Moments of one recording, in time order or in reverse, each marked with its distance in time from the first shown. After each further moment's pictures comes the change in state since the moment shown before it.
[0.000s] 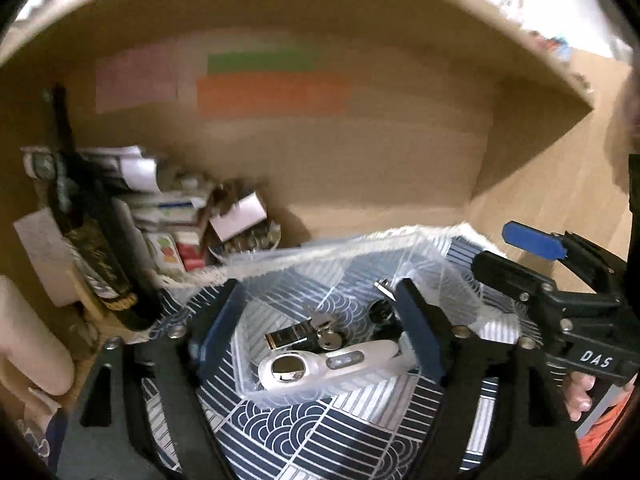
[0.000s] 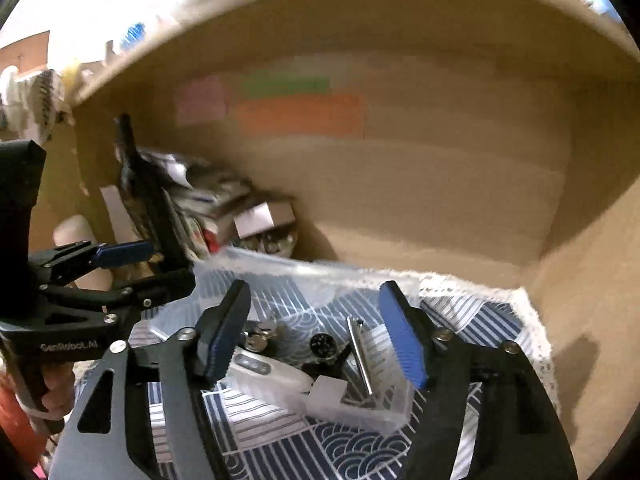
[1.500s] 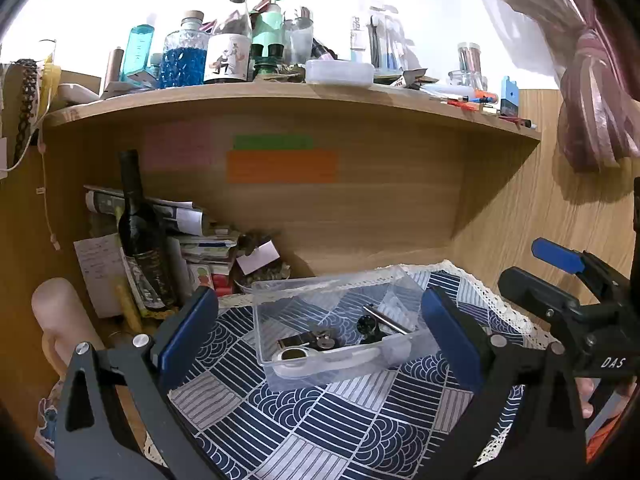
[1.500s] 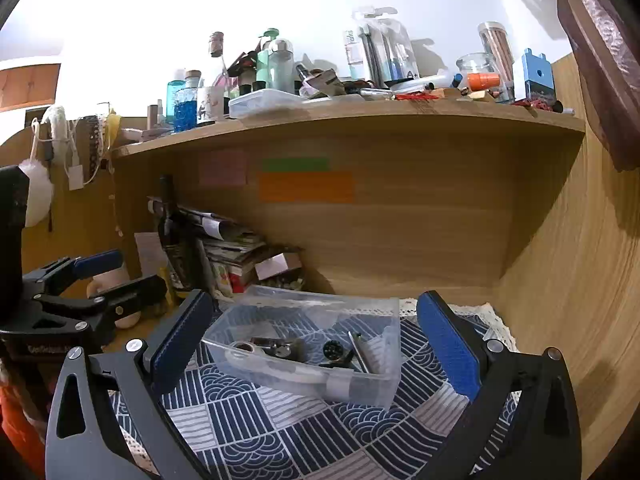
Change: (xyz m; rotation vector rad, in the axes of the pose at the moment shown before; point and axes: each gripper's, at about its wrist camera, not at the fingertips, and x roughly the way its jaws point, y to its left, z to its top) left arm -0.101 -0.029 -0.029 0.021 -0.206 0.030; right arm -0.090 0.032 -0.023 0.031 -0.207 -0.060
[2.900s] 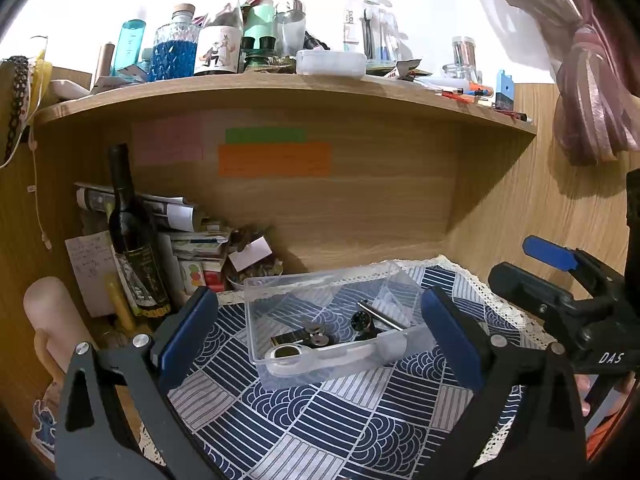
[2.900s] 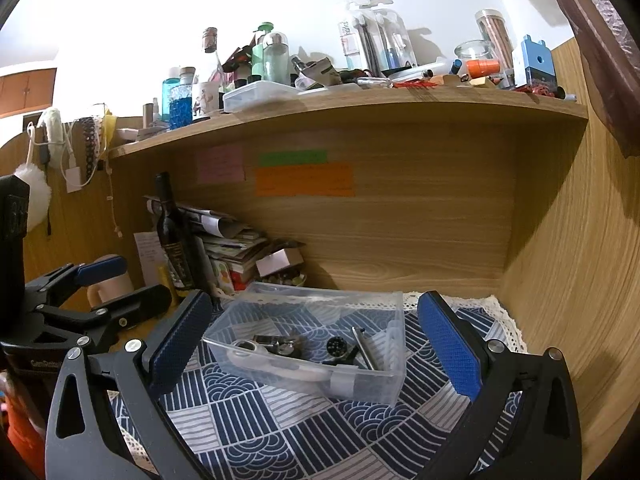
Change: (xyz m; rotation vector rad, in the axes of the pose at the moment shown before) left arm 0.006 -0.001 -0.003 0.010 0.009 -0.026; right arm 0.006 -0.001 0.000 0.024 0.022 0.009
